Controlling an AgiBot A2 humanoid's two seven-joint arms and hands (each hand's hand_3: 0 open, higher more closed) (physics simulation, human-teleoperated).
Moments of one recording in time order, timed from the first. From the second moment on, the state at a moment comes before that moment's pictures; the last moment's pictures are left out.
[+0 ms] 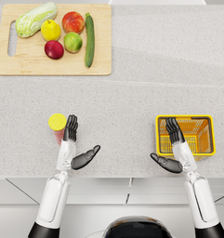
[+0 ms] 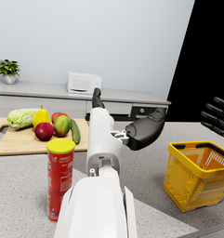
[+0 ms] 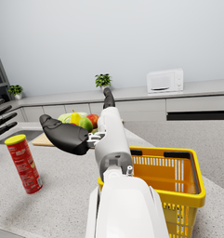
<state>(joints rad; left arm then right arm) 0.19 1.21 0.20 -1.80 1.00 0.10 0.10 0.19 -1.21 0.20 1.80 1.00 0.10 -0.10</state>
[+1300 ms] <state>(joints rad) 0.37 1.30 0.02 -1.25 1.51 0.00 0.00 0.22 -1.28 -0.02 1.88 1.47 0.00 0.00</state>
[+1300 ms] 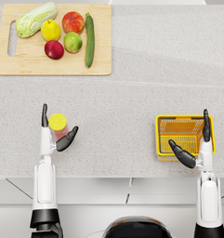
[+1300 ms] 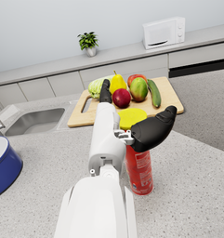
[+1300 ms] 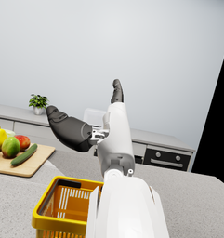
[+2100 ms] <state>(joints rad) 0.47 1.38 0.13 -1.57 1.51 -0.06 0.00 0.27 -1.38 0.27 1.78 1.47 0.00 0.00</state>
